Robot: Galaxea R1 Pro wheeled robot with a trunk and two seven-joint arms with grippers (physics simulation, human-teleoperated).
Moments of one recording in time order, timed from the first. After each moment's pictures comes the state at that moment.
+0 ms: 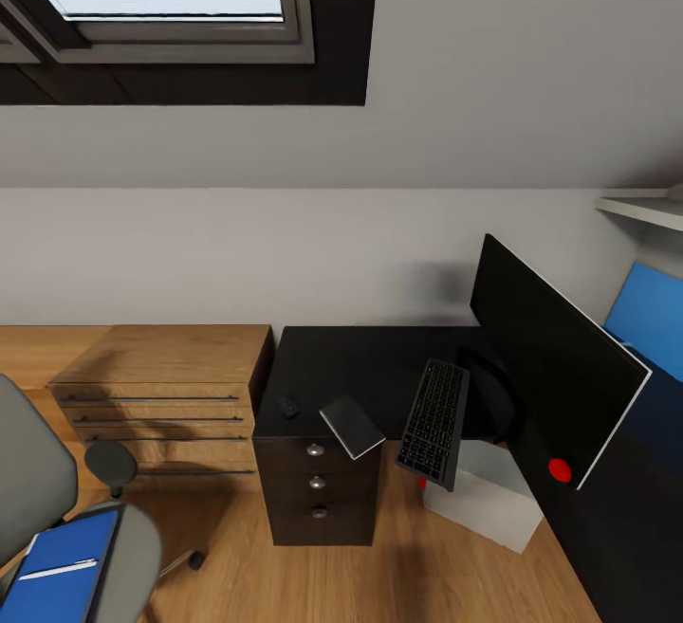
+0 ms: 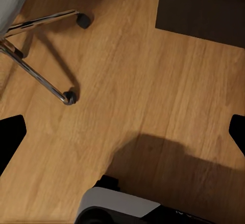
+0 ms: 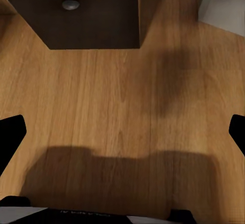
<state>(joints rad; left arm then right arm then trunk) -0.05 -0.10 -0.18 -0.60 0.27 -0.13 0.41 -0.03 0.12 0.05 -0.50 0.02 -0.30 -0.01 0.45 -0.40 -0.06</state>
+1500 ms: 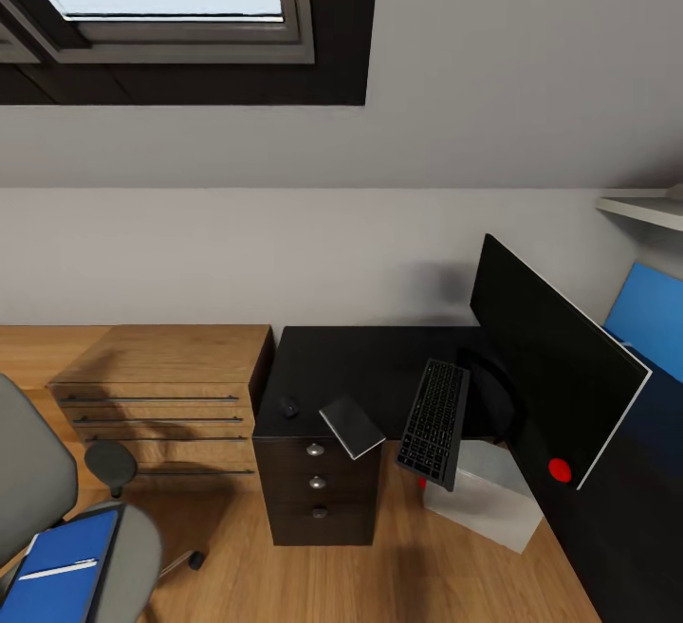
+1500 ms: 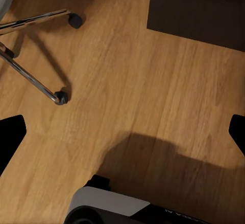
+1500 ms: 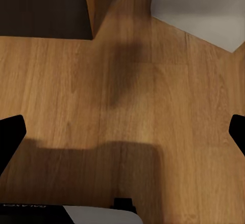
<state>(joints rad) -0.05 -0.12 -0.19 -0.61 0.27 -0.13 0.40 -0.03 -0.01 0.02 -0.40 0.03 -0.41 -0.02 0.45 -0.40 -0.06</state>
